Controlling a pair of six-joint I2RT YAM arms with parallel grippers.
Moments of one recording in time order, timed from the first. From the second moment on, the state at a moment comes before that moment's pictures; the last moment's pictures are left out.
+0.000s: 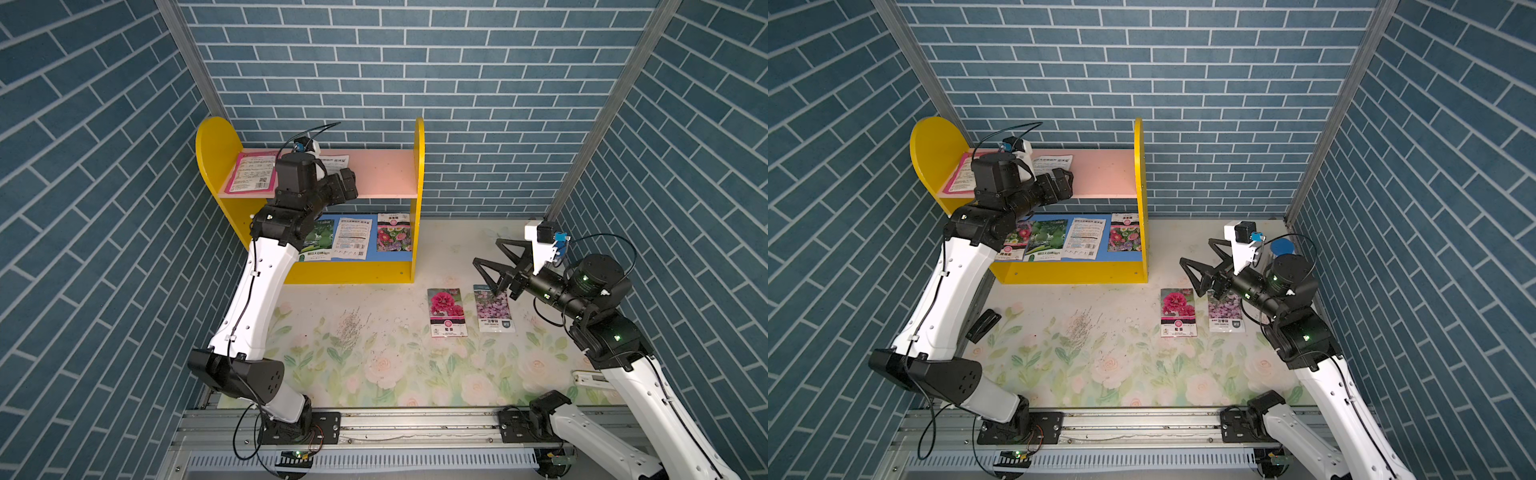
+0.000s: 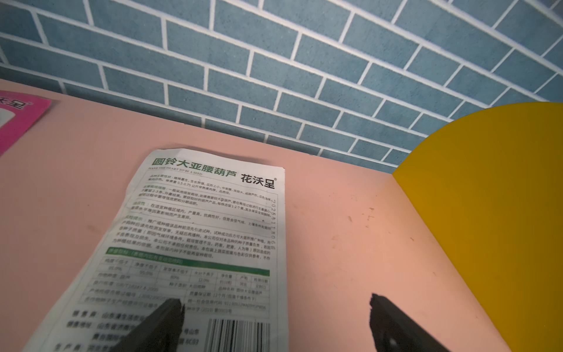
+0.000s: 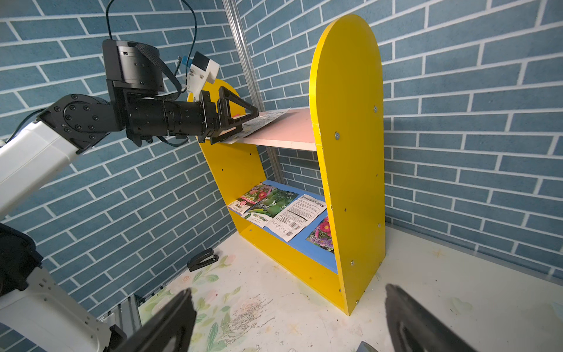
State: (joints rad) left arm -0.24 1.56 1.93 -0.66 -0.02 -0.36; right arm 0.45 0.81 1.07 -0.28 -0.46 0.21
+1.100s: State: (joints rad) left arm 0.15 1.27 1.58 -0.60 0.35 -0.52; right arm 0.45 0.83 1.05 -0.18 -0.72 0.21
